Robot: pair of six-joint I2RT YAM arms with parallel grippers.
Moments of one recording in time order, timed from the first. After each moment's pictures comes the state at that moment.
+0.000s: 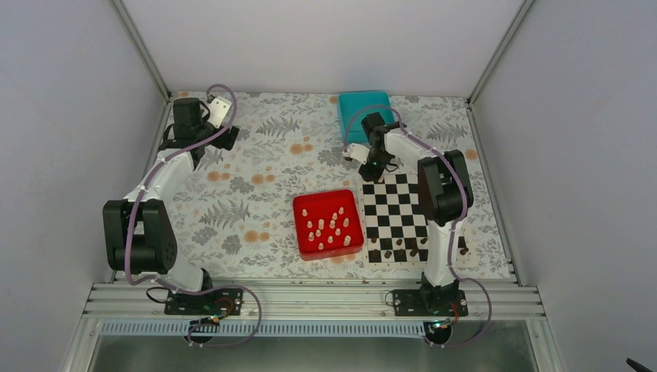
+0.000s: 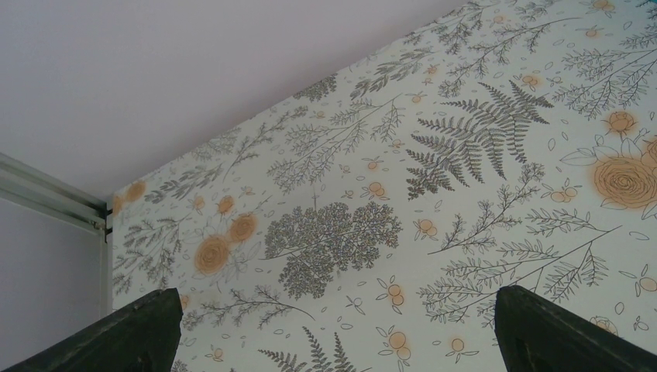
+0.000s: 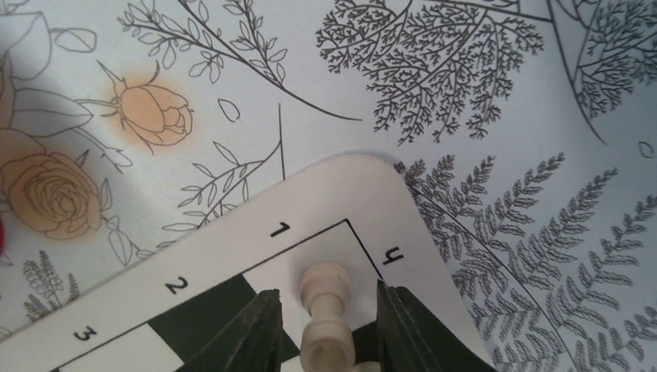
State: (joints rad) left arm 0.01 1.53 1.11 -0.15 0.15 0.43; right arm 0.34 2.08 1.53 -0.87 -0.06 -0.75
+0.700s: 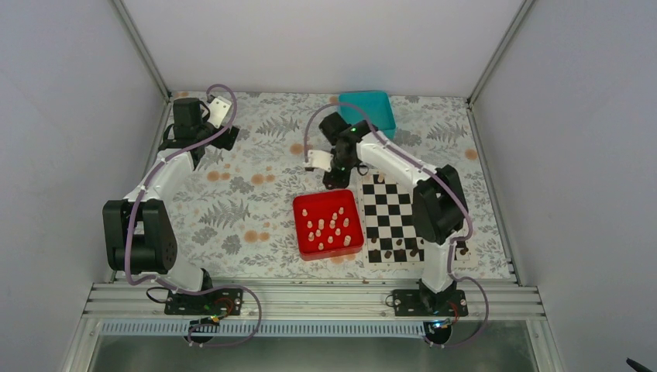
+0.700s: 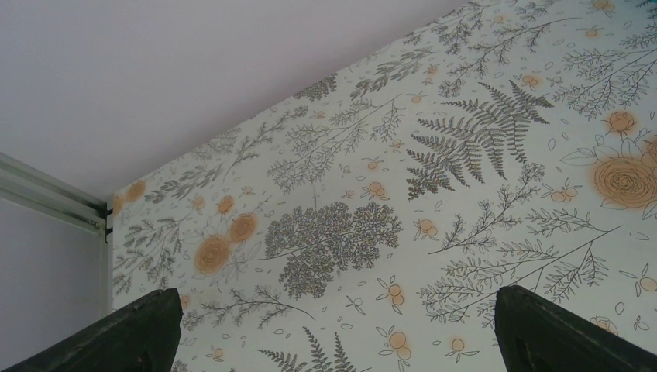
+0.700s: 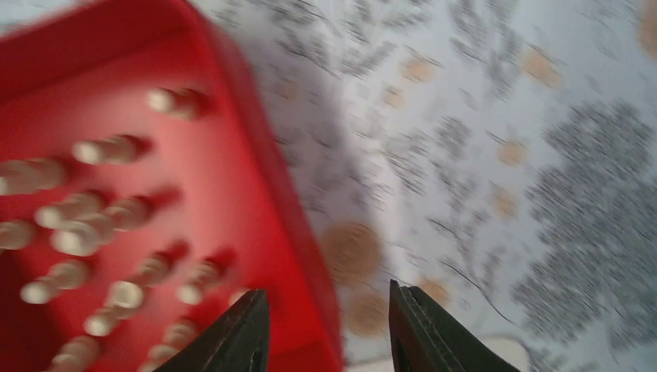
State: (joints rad) left arm 0.01 1.53 1.11 -0.15 0.15 0.43; right arm 0.61 1.96 1.67 -1.04 -0.15 -0.75
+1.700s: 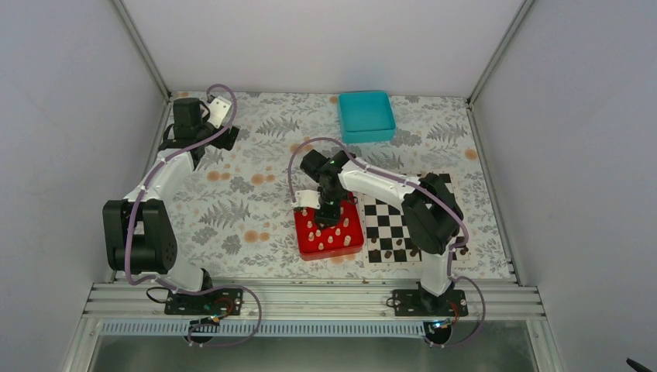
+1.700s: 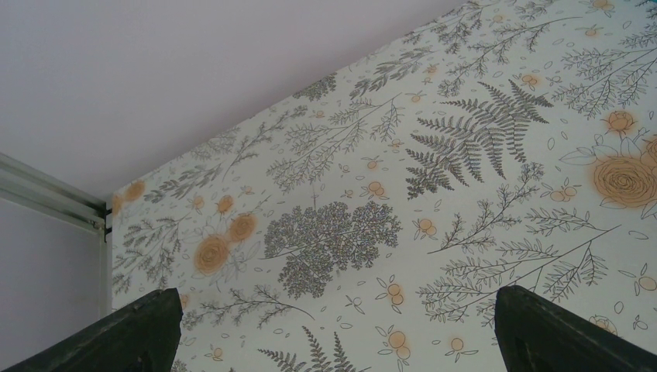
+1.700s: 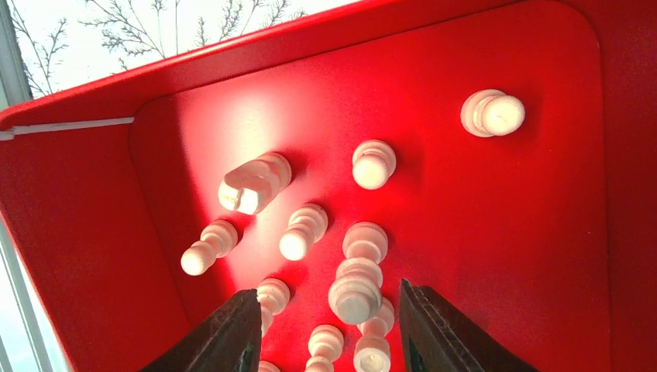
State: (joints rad) left arm 0.01 1.53 1.11 -0.15 0.15 0.43; right arm 0.84 1.92 1.45 -1.05 -0.24 -0.68
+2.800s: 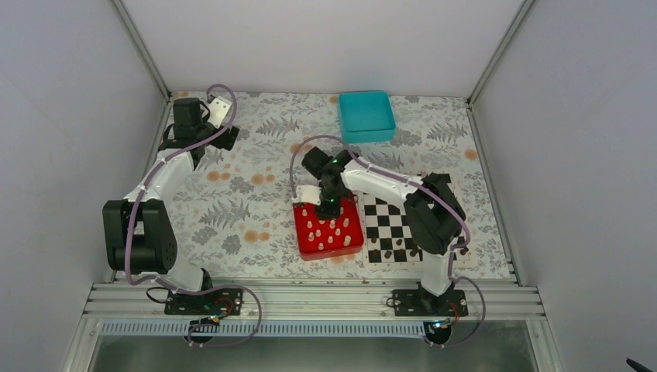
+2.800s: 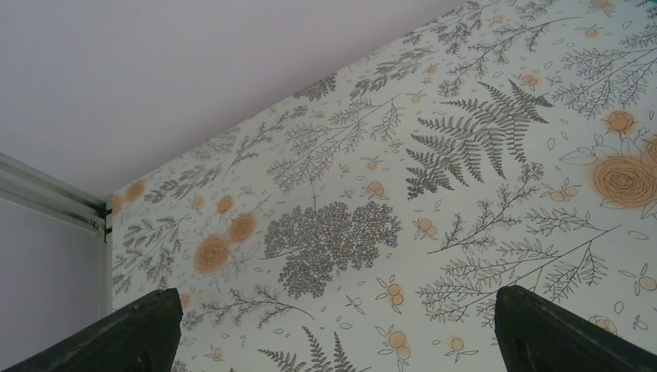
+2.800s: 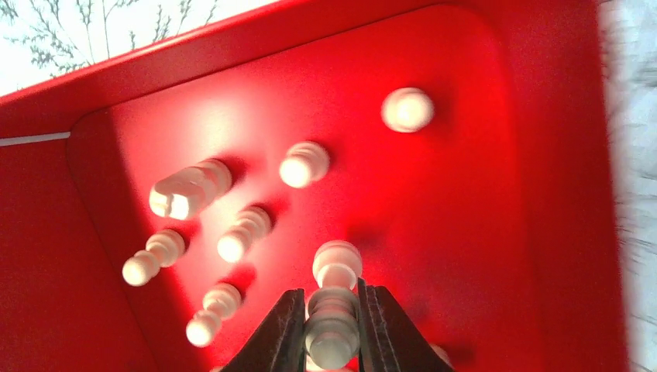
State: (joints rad) left arm 0.01 1.53 1.11 -0.15 0.15 0.43; right arm 0.83 1.92 1.43 -0.97 -0.20 -0.65
